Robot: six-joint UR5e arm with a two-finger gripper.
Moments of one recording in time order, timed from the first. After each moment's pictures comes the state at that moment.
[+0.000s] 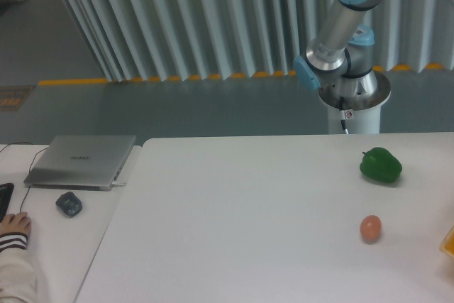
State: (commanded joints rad) arm 2.76 -2.10 -1.43 -0.94 1.72 1.52
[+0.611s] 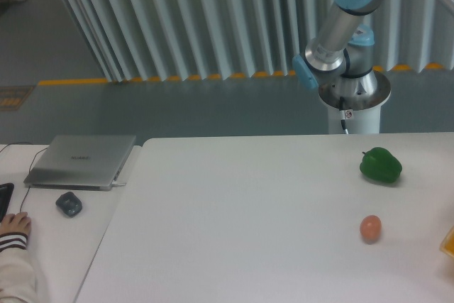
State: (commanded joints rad) arm 2.76 -2.13 -1.42 -0.94 1.73 1.52
